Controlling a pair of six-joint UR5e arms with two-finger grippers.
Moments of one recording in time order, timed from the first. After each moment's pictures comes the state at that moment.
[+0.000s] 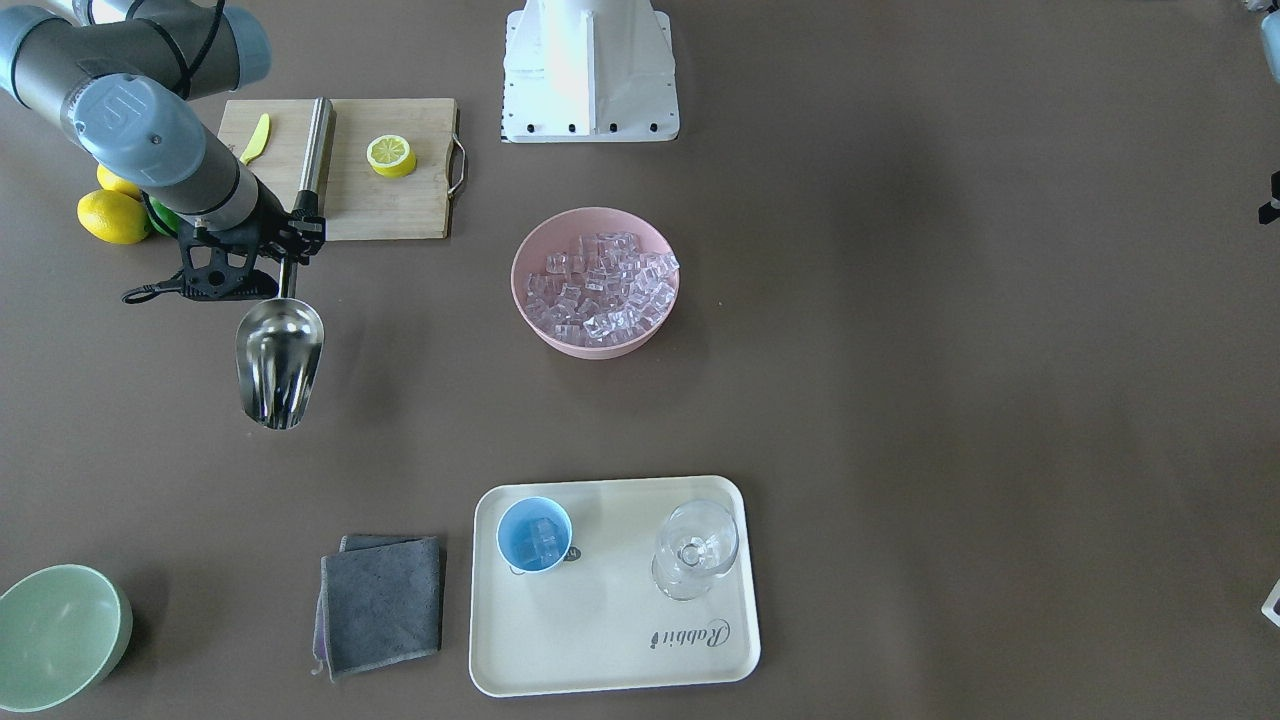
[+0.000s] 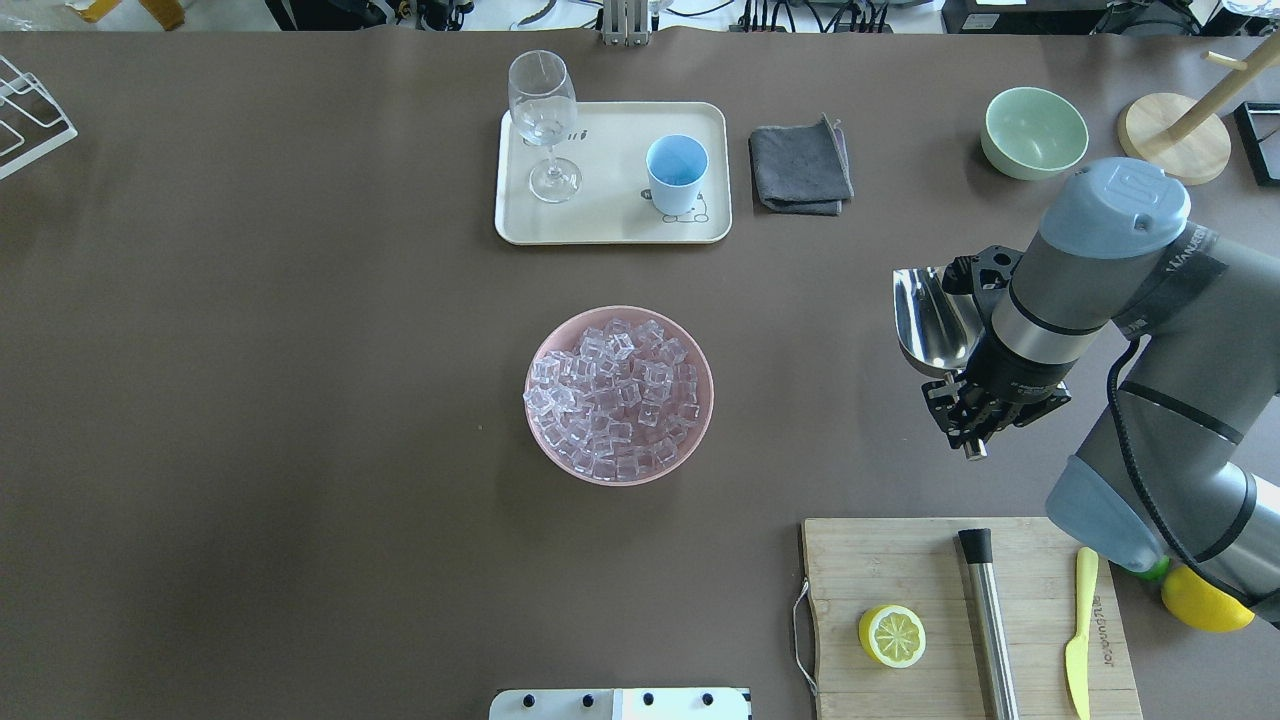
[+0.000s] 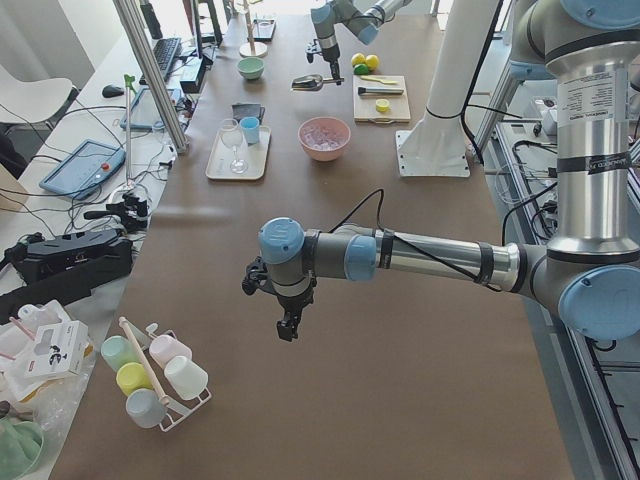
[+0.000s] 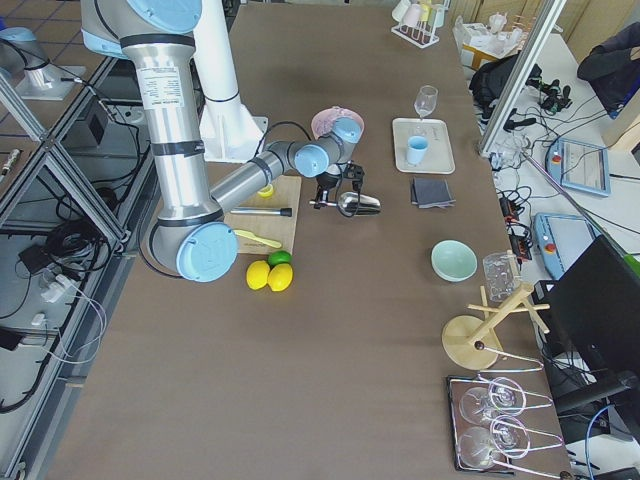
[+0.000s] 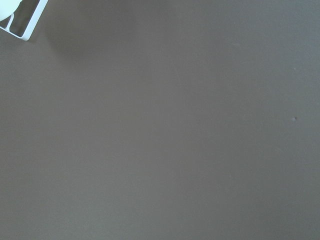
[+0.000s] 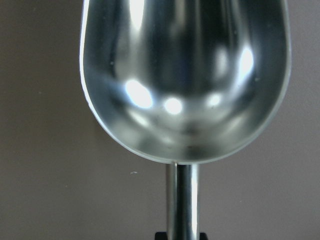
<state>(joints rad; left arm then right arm) -1.48 -1.47 -1.78 -1.47 -2.34 0.25 0.72 -1.40 1.90 -1.62 2.23 0.90</state>
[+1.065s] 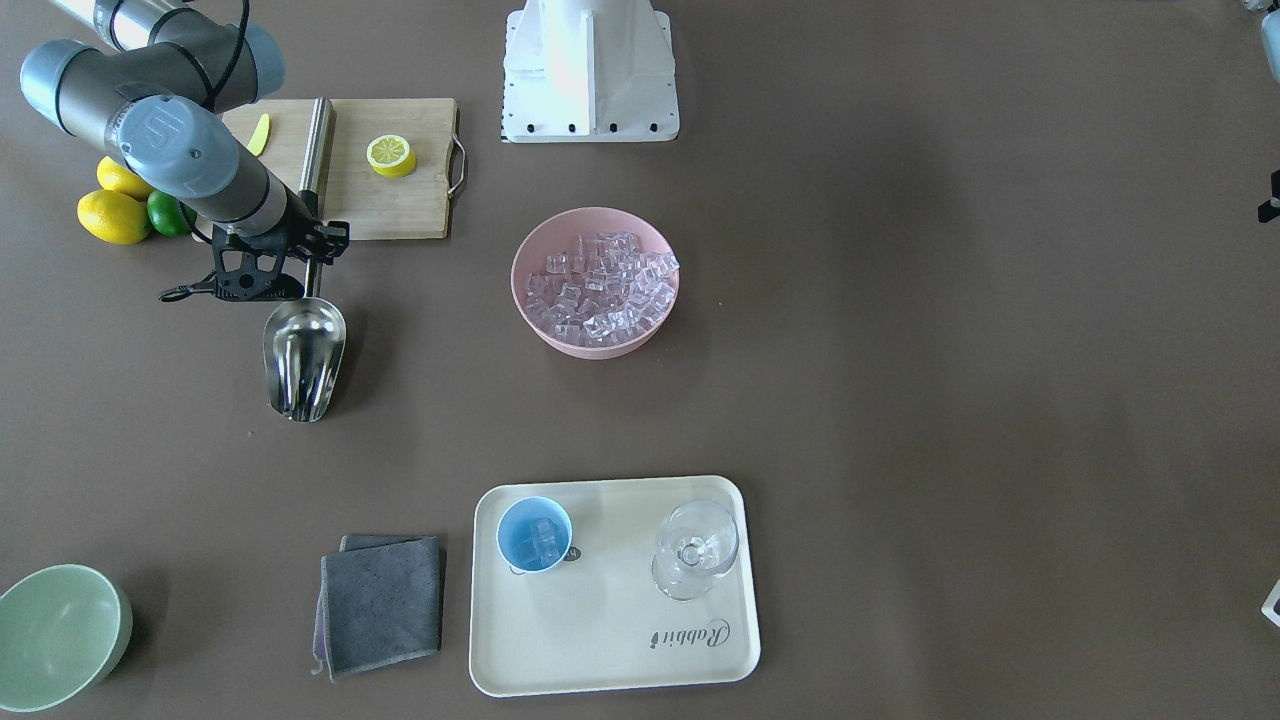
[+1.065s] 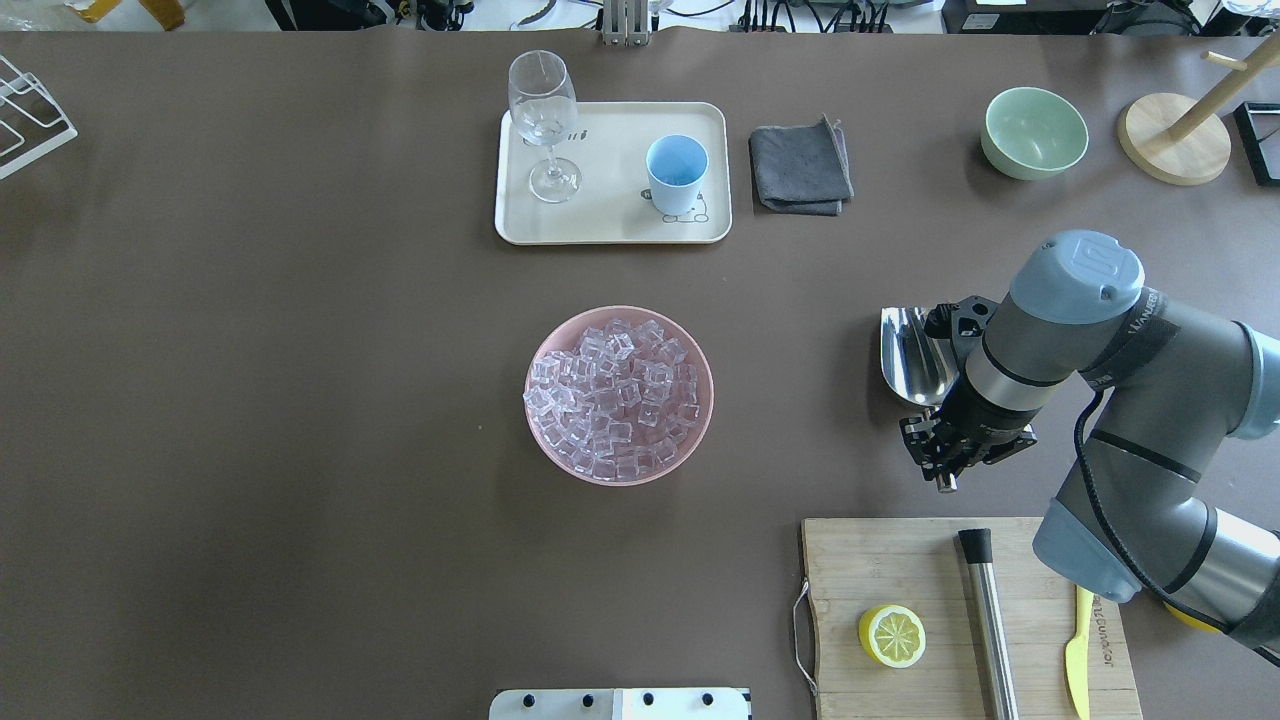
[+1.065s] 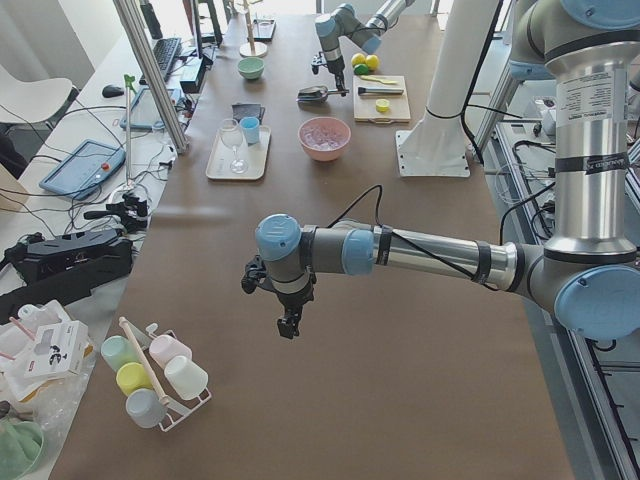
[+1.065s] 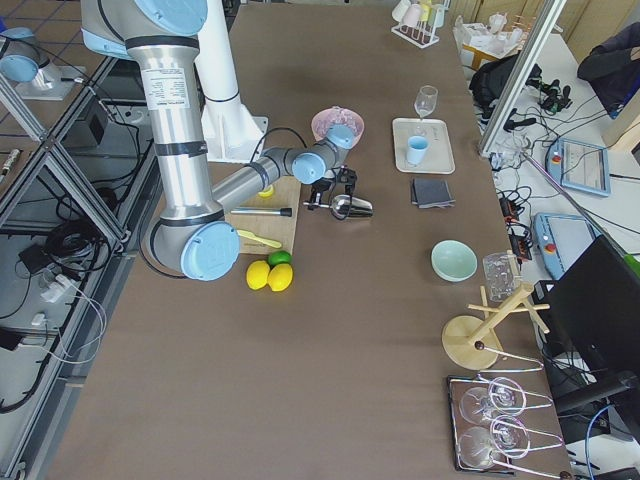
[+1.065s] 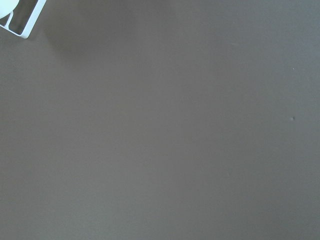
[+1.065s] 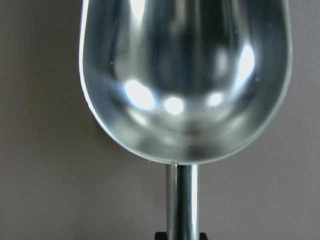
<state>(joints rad) -1.48 -1.48 -1.79 -1.44 -2.34 0.25 0.66 -1.40 1.86 -1.53 2.24 0.99</state>
